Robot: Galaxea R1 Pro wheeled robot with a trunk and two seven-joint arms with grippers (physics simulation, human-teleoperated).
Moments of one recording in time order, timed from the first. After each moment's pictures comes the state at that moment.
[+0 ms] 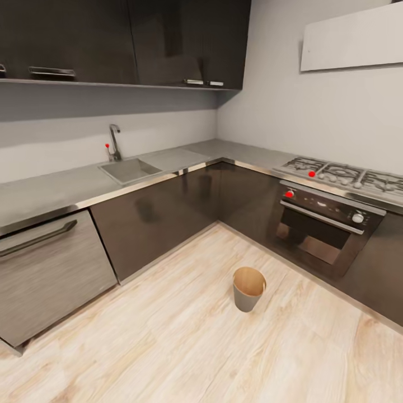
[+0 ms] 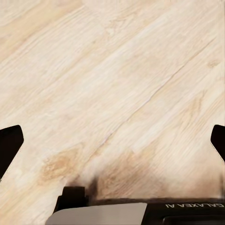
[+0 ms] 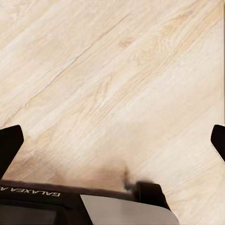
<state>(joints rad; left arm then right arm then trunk) 0.01 0.04 -0.01 -0.67 0.16 -0.06 -0.14 -0.03 0.04 0.08 -0.66 0.01 0.01 0.01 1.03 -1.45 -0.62</state>
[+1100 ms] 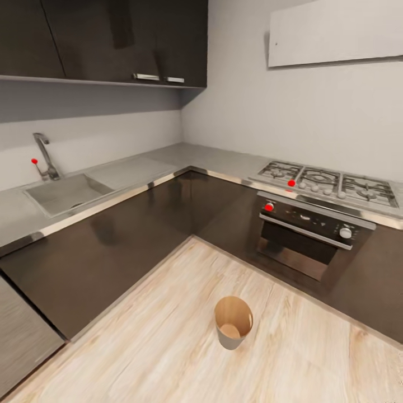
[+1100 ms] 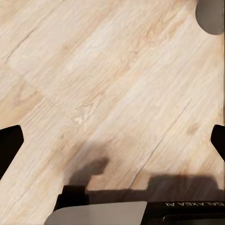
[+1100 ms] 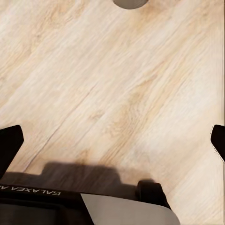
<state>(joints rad) 0.01 0.04 -0.01 -0.67 0.16 -0.06 -0.14 -0.03 0.04 0.08 -0.66 0.01 0.01 0.02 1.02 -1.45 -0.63</state>
